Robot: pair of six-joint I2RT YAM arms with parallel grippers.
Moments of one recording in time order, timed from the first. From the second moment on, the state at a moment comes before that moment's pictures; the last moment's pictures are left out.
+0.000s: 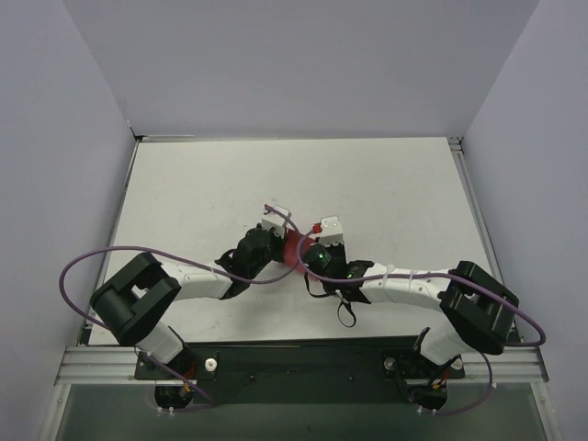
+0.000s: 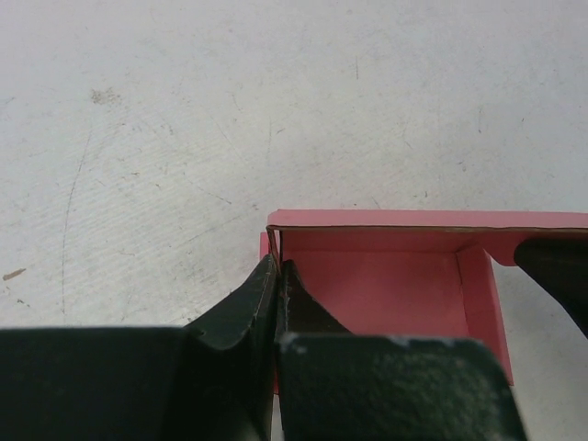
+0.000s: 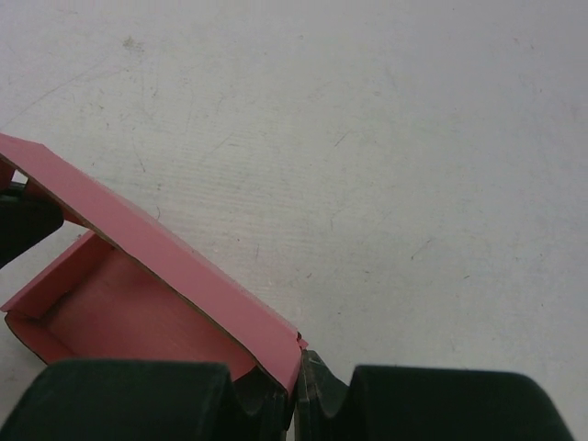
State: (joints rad) left arm -0.80 1.56 0.59 0.63 -0.24 -0.19; right arm 1.00 1.48 0.69 -0.01 0.79 0.48
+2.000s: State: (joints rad) left arm -0.98 1.52 0.43 0.62 -0.53 -0.33; right arm 1.37 1.22 0.58 -0.17 0.96 0.84
